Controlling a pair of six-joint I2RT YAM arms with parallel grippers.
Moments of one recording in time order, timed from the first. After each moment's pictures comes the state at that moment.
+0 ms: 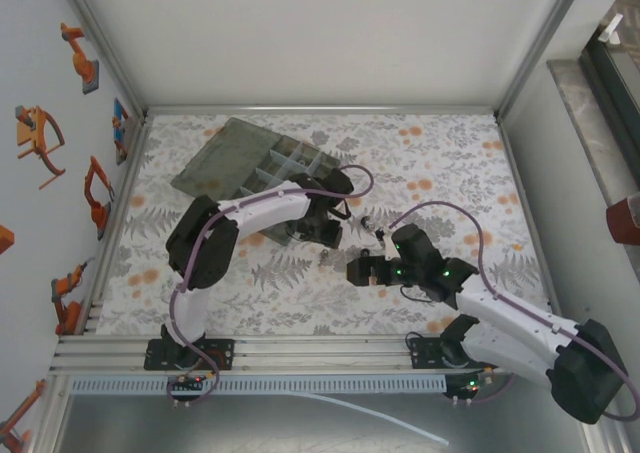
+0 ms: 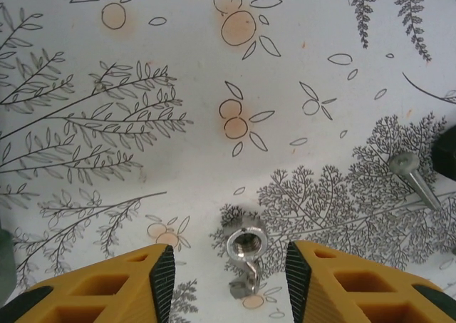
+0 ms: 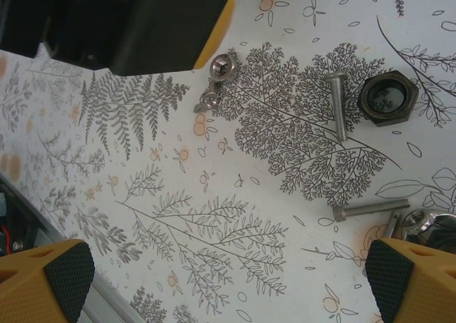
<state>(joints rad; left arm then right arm) -0.91 2.03 1.54 -0.92 0.03 -0.47 0.73 0.92 0.45 -0.34 -0.29 0.61</state>
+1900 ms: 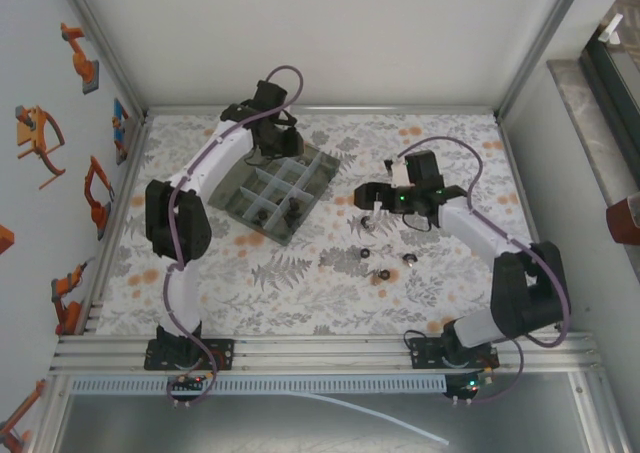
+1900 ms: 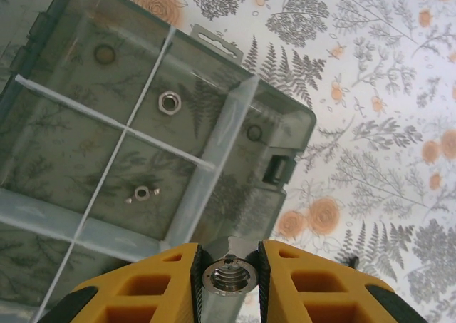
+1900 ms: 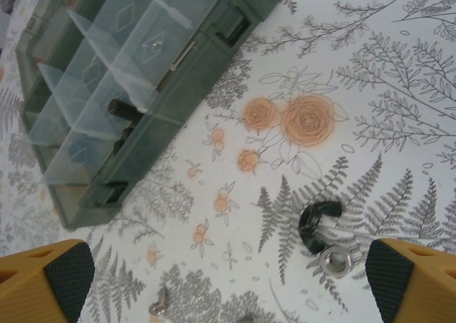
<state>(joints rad) -0.49 2.10 1.98 -0.88 0.16 -0.43 0.32 1.48 0.95 -0.31 -0.45 0.35</state>
